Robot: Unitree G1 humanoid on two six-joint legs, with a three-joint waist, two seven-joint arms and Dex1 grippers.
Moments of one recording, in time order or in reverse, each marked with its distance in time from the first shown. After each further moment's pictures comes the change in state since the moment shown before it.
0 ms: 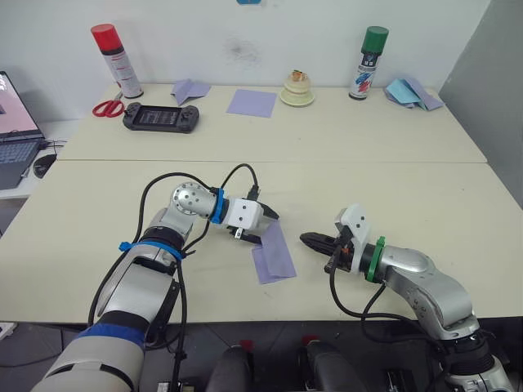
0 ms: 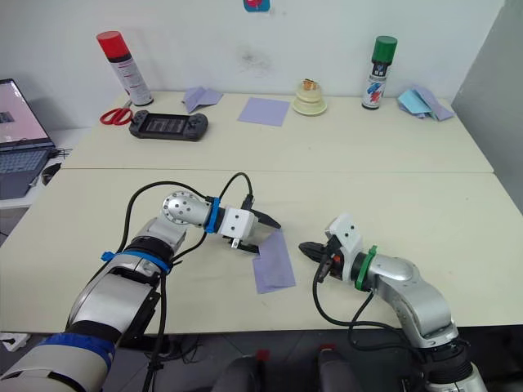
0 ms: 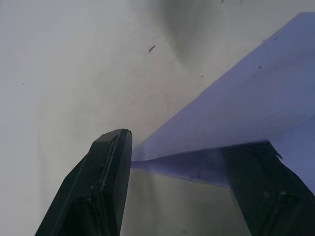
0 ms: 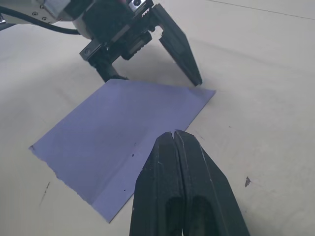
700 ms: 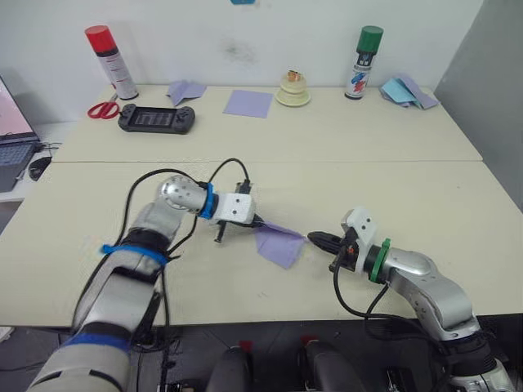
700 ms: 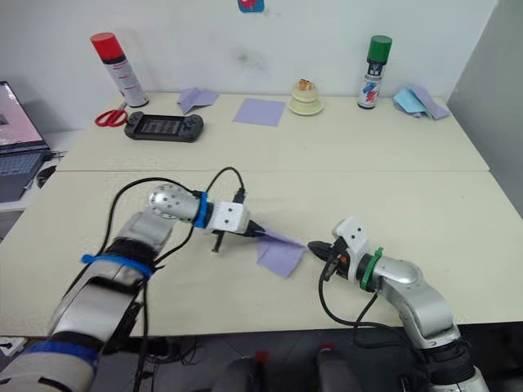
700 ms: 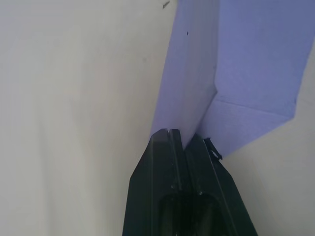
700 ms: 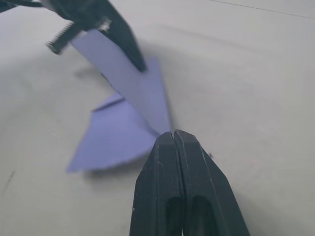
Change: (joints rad) left arm 0.180 0.191 0.013 -0.575 0.026 0.558 -0.014; right arm 0.030 -0.013 -0.027 0.075 -0.030 -0.095 -0.030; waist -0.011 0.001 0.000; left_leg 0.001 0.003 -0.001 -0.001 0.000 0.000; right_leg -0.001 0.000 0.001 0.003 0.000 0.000
